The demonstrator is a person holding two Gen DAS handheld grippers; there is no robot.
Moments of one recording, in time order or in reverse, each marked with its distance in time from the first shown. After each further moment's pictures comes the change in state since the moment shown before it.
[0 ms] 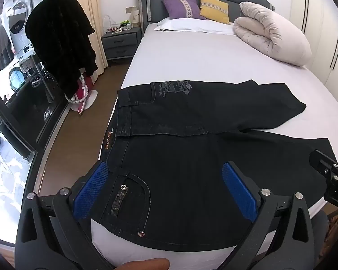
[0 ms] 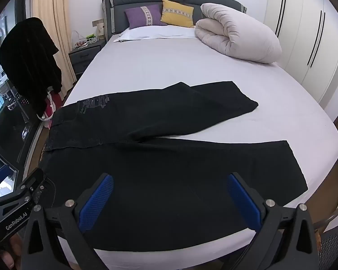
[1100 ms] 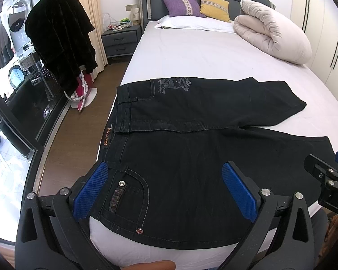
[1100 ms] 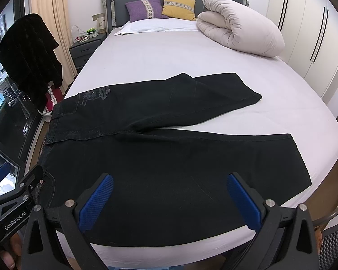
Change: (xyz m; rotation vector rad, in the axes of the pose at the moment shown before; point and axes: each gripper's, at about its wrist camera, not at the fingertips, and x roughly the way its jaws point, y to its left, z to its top) left arm 0.001 0.000 -0.005 0.006 0.006 0.005; right arm 0.009 0.006 -0.005 -0.003 0.045 0.005
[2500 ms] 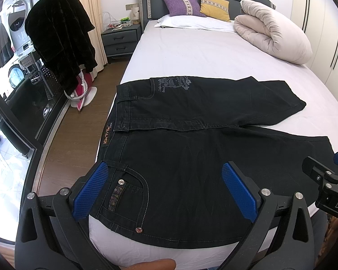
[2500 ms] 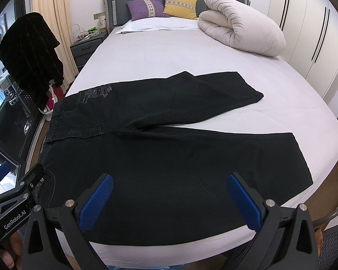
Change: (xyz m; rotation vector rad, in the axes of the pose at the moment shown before) left arm 0.001 0.000 -0.001 -0.001 0.005 -0.001; right arm 0.001 0.001 0.000 0.000 0.002 0.000
